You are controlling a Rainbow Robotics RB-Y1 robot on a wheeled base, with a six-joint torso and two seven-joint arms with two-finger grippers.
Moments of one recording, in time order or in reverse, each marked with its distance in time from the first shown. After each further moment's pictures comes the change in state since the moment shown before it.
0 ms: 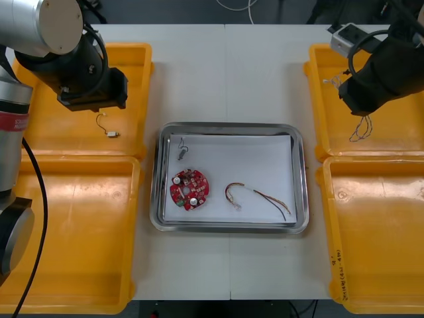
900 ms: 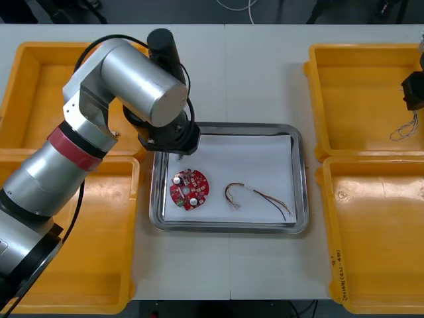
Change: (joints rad) right arm -0.113 -0.007 -0.331 0.728 0.251 -0.199 0.005; left arm 0.000 -0.083 -0.423 0.062 0.089 -0.201 0.125
